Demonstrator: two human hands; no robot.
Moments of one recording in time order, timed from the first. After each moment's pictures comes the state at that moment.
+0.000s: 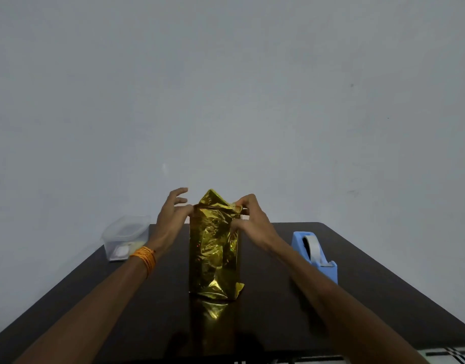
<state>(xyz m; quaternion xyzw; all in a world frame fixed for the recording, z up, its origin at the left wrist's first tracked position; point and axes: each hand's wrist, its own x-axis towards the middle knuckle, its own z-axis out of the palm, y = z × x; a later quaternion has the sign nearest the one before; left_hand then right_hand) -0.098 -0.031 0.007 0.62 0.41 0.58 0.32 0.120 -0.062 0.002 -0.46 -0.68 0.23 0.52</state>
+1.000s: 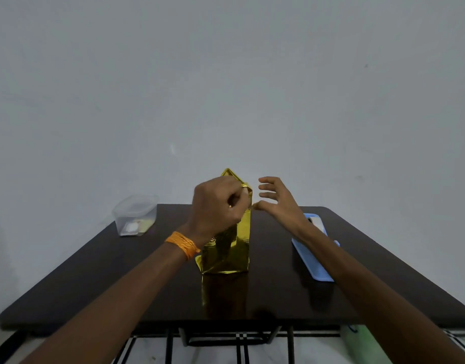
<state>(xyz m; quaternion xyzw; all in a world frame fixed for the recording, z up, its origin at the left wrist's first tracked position) -0.036 -0.099 0.015 0.75 0.20 0.60 -0.18 0.161 -0.080 -0.005 -0.45 -0.69 0.22 0.53</state>
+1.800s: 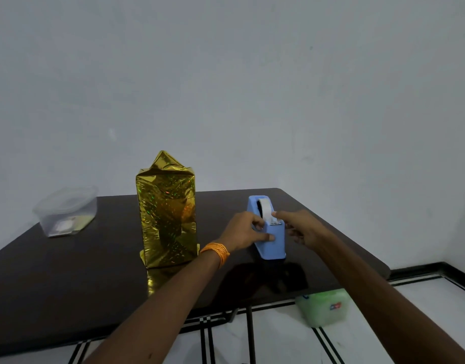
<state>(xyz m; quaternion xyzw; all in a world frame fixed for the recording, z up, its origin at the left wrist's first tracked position) 0.135 -0.052 -0.090 0.87 0.33 0.29 0.23 0.290 -0.140 -0.049 -0.69 -0.39 0.35 0.49</state>
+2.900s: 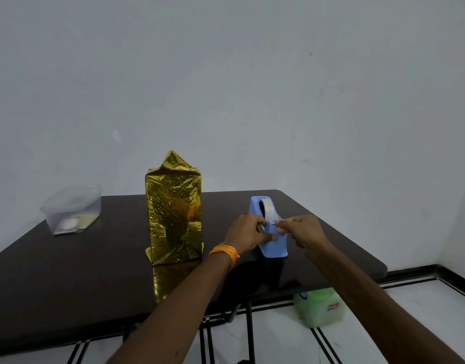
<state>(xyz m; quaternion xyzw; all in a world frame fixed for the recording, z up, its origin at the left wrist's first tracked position) 0.136 -0.062 -0.093 0.85 0.36 0.31 0.20 0.277 -0.158 -0.068 -0.67 -0.42 0.24 0.56</state>
